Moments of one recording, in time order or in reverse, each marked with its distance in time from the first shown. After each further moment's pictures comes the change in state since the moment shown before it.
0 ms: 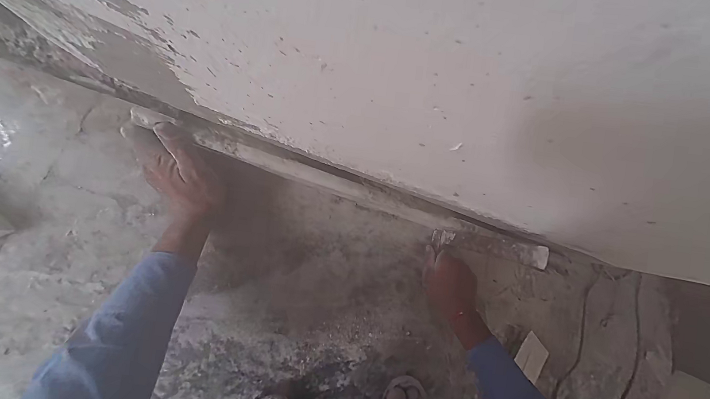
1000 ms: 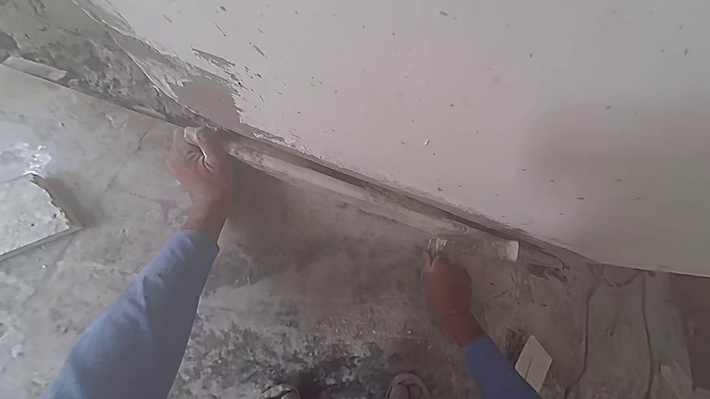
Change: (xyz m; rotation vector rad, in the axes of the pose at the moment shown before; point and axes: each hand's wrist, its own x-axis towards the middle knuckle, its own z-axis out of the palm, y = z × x) left_hand 0.028 0.003 -0.004 0.024 0.001 0.083; right_hand -0.015 0.000 -0.006 0.021 -0.064 -0.005
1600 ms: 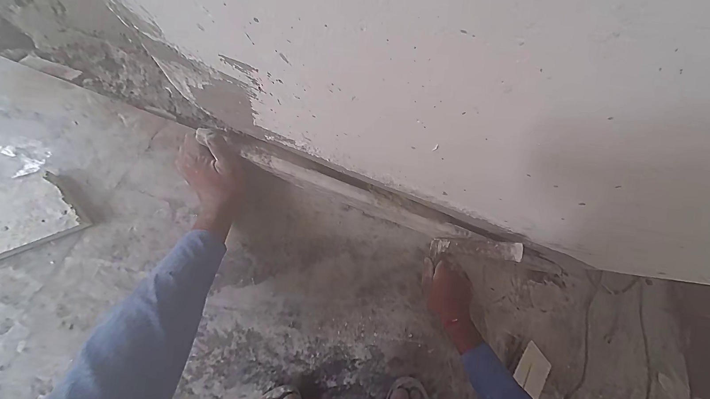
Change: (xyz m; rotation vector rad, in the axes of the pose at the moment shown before) left_hand -0.001 -0.006 0.000 0.047 0.009 0.091; right_hand 0.002 0.007 0.017 0.044 0.097 -0.017
